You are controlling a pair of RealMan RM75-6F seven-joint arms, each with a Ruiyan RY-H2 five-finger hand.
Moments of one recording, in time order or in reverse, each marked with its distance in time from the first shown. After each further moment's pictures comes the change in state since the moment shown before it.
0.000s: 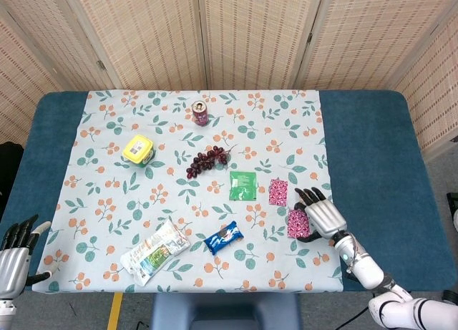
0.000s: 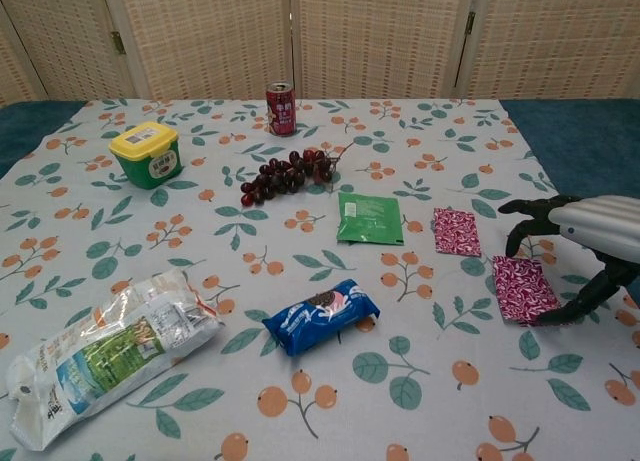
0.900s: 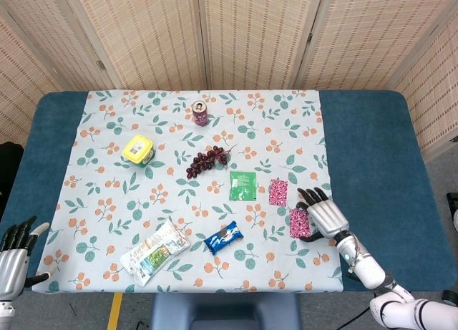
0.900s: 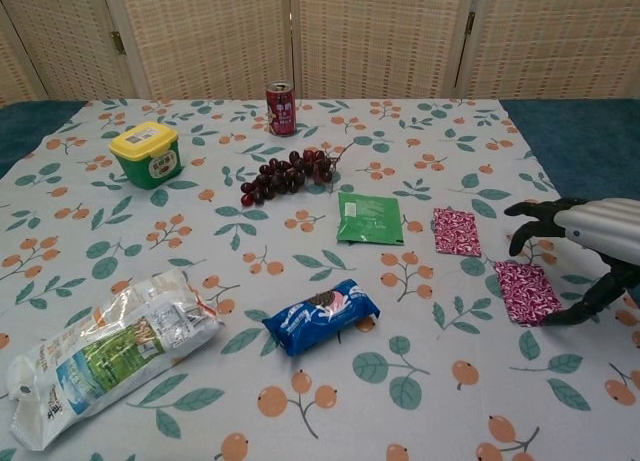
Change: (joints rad) left arm 0.007 0.000 0.003 -0.001 0.001 0.005 0.000; right arm -0.021 -0.004 0.018 0.025 -0.017 -0.016 -0.003
